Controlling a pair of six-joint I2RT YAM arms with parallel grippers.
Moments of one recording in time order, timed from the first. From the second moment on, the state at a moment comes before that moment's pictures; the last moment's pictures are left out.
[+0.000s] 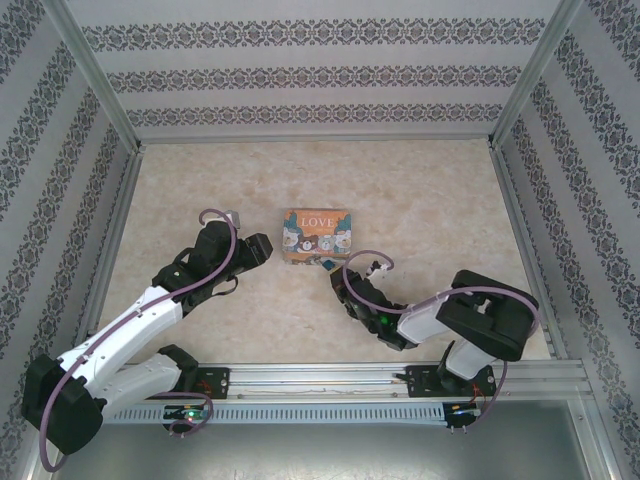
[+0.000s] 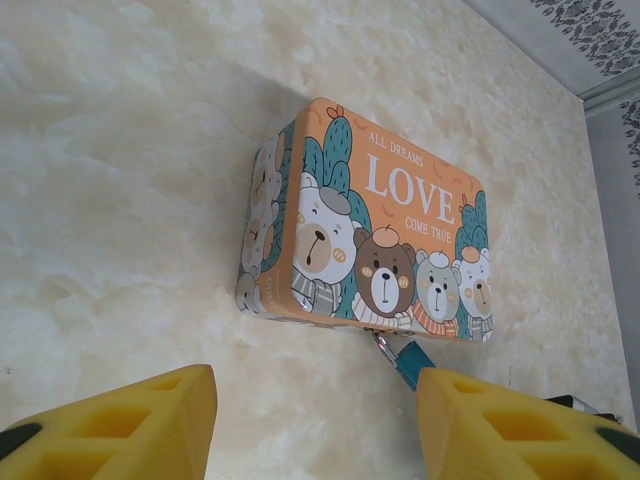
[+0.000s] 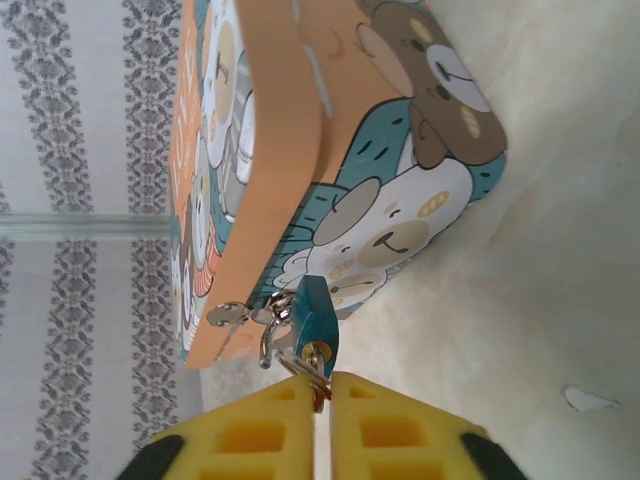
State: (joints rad) left arm -0.51 0.98 0.69 -0.35 -0.02 -0.84; right arm 0.99 1.57 0.29 0.84 0.45 1.61
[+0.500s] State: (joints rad) left arm -0.41 0.99 0.70 -0.37 0.06 -0.72; right arm 0.94 1.14 0.28 0.48 0.47 1.42
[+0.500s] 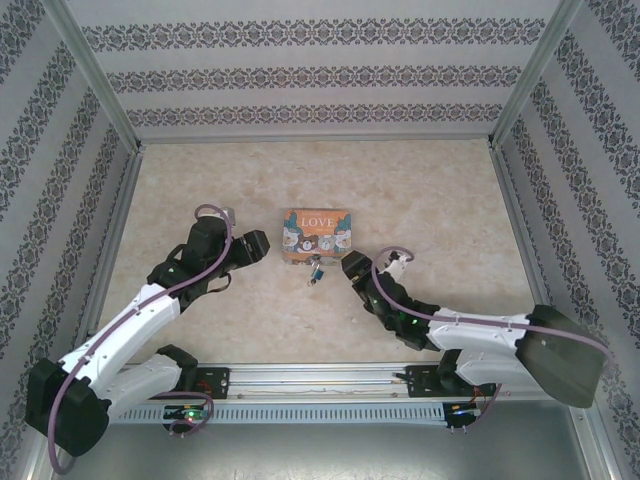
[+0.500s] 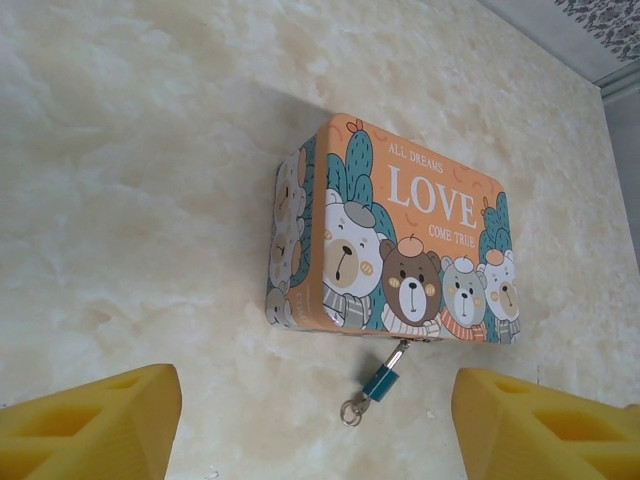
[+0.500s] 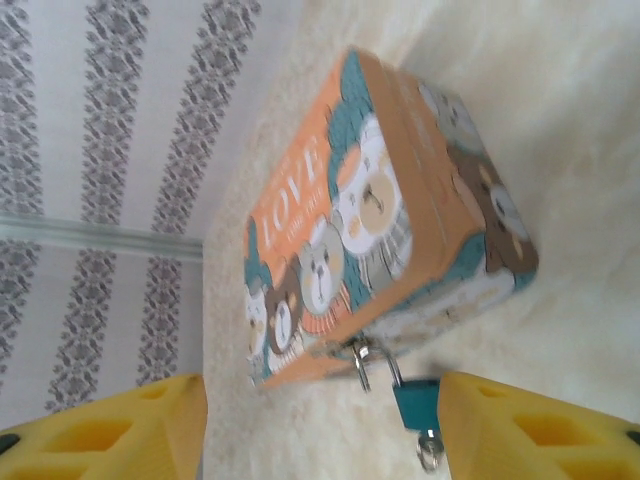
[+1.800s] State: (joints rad) left arm -0.30 1.69 0.90 -0.11 0.57 -0.66; right arm 0.62 1.55 0.48 0.67 -0.27 0.98
